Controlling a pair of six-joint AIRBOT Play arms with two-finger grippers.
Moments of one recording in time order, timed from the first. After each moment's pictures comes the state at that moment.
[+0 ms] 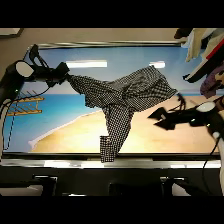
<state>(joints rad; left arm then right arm) -0.11 -1.53 1.58 1.16 -0.92 -1.93 -0.16 -1.22 0.78 -0.73 1.21 1.40</state>
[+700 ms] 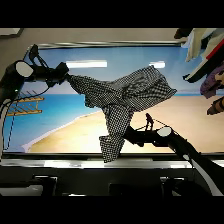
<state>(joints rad) -0.11 -1.53 1.58 1.16 -0.92 -1.93 0.34 -1.17 0.50 -0.42 0.72 1.45</state>
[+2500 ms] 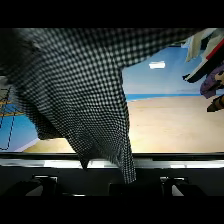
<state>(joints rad) -0.12 -1.09 1.92 1.19 -0.79 -1.89 -0.07 -0.96 2.09 -1.33 1.13 1.64</state>
